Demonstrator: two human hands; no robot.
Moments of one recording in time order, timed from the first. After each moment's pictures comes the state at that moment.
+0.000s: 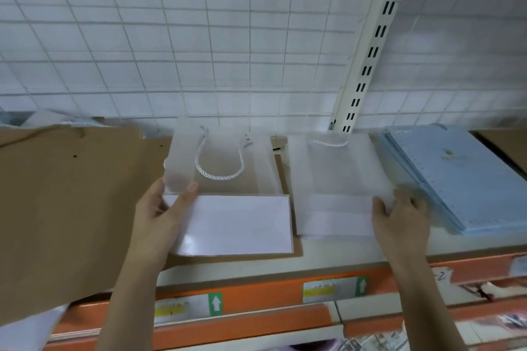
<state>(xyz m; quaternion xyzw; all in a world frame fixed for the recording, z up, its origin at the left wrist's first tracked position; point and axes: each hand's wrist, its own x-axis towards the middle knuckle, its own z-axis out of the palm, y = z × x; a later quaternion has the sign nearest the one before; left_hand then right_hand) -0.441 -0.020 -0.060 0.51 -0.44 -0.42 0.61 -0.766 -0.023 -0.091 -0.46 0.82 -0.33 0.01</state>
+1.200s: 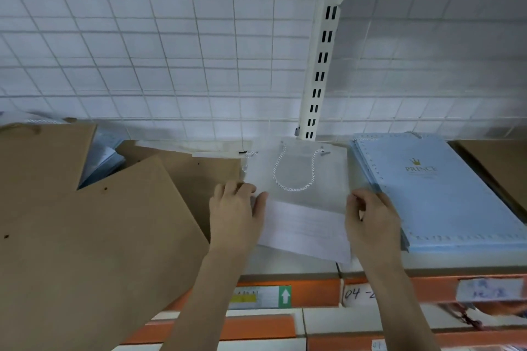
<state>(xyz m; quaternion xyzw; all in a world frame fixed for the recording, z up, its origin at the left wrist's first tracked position) -0.632 -0.045 -0.083 0.66 -0.66 0.02 0.34 -0.831 -0.028 -0.077 -0.56 0.72 -0.41 0.05</state>
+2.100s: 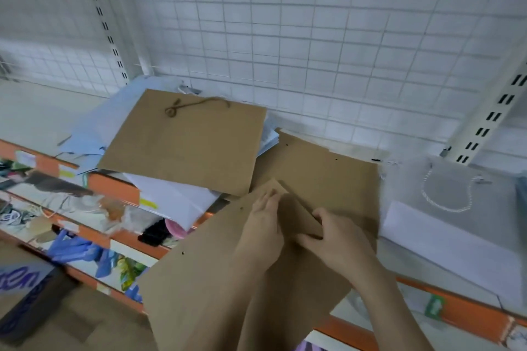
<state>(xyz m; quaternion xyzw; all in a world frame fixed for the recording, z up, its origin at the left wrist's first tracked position) -0.458 0.061 -0.086 0.72 -0.60 -0.15 0.31 -0.601 0.026 -0.060 -0.81 0.53 -0.10 0.24</state>
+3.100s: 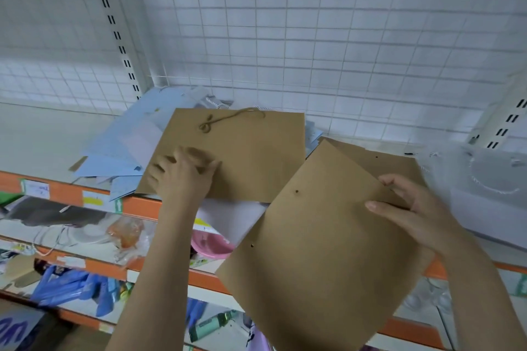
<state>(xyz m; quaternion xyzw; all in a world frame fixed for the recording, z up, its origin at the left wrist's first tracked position) -0.217 0.057 -0.040 0.88 -0.39 -0.02 0.27 -0.558 0.050 -0.021 -0.70 0.47 -0.36 0.40</state>
